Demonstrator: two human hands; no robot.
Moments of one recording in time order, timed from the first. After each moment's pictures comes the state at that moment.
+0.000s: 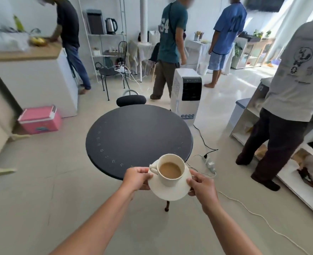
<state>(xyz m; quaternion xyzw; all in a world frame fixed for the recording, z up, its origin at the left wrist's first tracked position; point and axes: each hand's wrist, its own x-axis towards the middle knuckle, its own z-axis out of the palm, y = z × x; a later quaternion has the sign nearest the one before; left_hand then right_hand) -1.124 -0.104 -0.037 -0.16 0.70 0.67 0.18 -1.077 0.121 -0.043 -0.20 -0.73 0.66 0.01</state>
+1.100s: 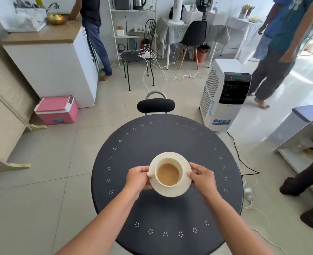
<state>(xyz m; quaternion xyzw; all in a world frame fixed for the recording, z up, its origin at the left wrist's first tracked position) -1.435 -0.184 -0.094 -0.29 0.67 0.67 0.13 -1.451 0.040 -0.106 -0.17 -0.77 0.60 -0.09</state>
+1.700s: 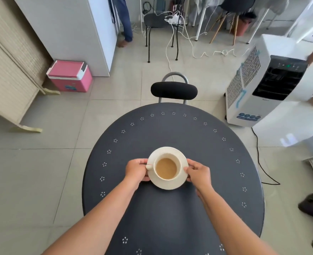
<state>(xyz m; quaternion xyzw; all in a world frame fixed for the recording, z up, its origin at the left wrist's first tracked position) -1.534 -0.193 -0.162 -0.42 0.63 0.63 0.13 -1.577 0.016 -0.183 -0.23 -0.74 0.59 -0.21</state>
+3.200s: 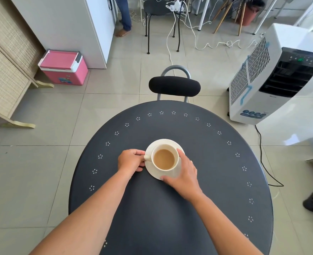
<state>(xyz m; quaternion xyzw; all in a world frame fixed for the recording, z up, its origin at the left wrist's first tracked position) -1.597 -0.221 -0.203 -0.42 0.69 0.57 0.11 -1.595 -0.016 -0.199 0.04 -0.88 0.42 -0.20</state>
